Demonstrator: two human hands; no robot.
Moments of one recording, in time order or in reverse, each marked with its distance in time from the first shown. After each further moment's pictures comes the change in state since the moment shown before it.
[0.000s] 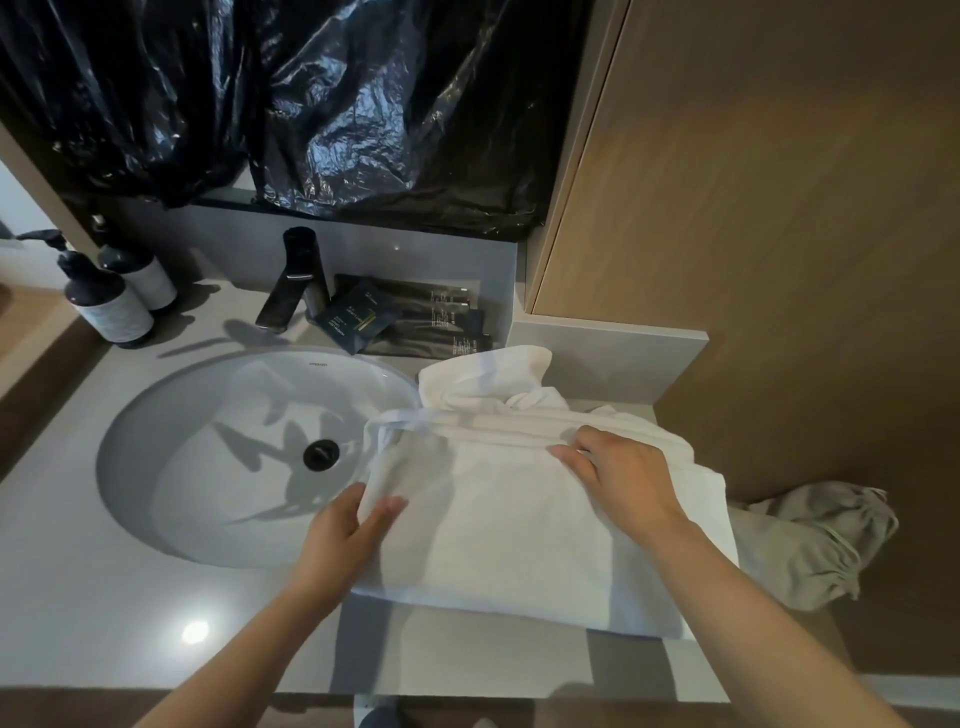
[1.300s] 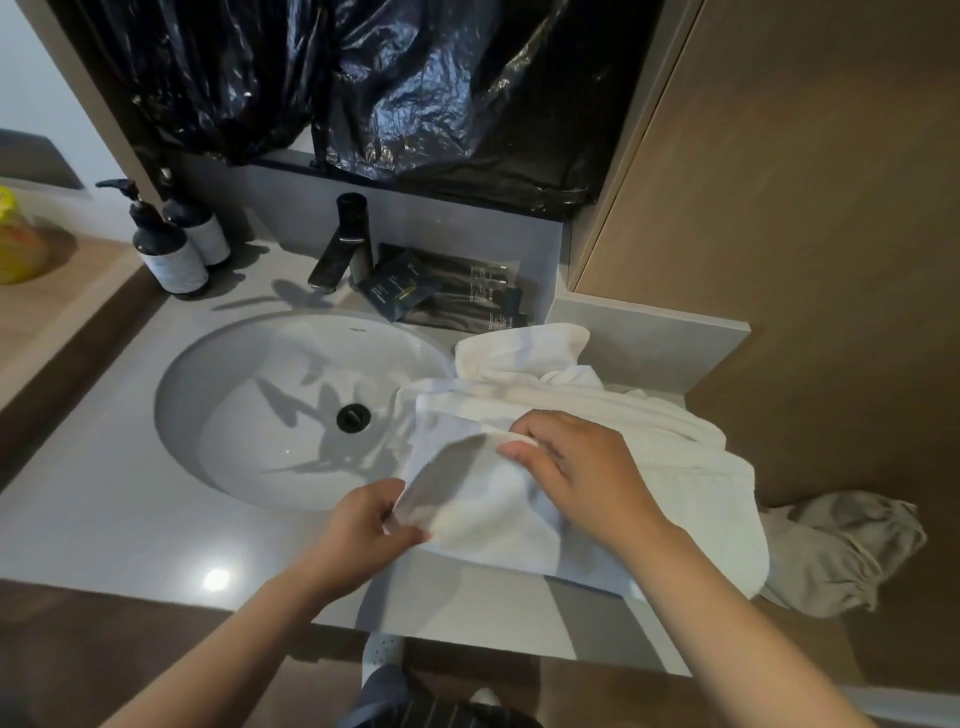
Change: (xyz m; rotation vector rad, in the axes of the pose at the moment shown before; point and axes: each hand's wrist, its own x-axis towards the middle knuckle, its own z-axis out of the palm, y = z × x) left_hand -0.041 0.004 -0.023 0.084 -0.202 0.164; right_hand -0.030 -0.103 -0.034 0.333 -0.074 -0.277
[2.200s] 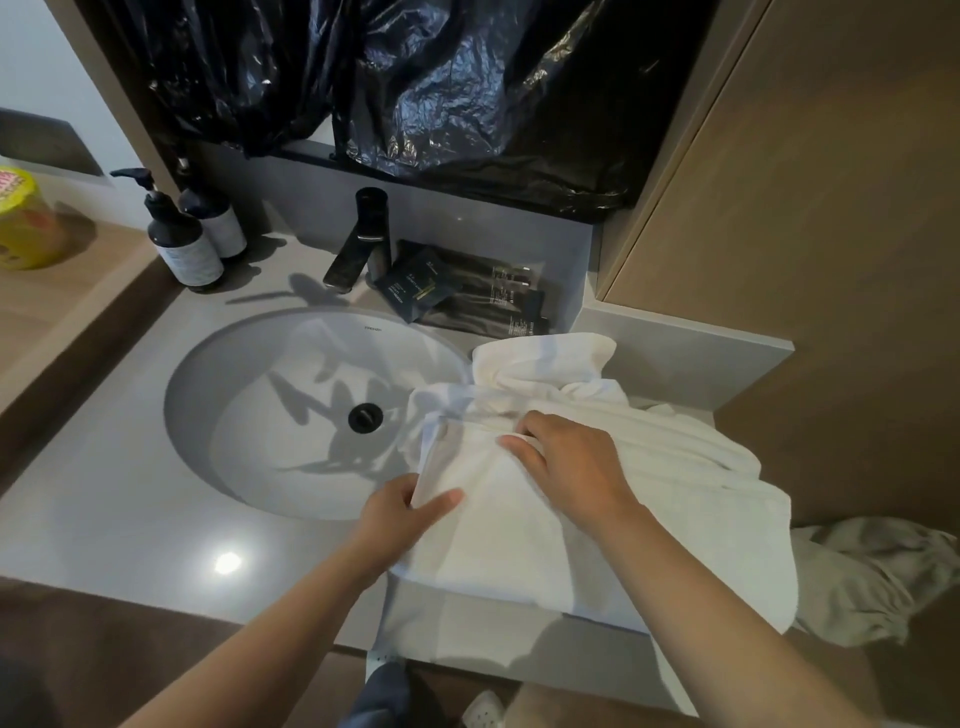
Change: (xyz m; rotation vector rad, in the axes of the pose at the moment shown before) left_hand 0.041 0.002 0.021 -0.174 0.093 -0.393; right_hand 0.050 0.048 0.054 -0.332 -0.086 0.065
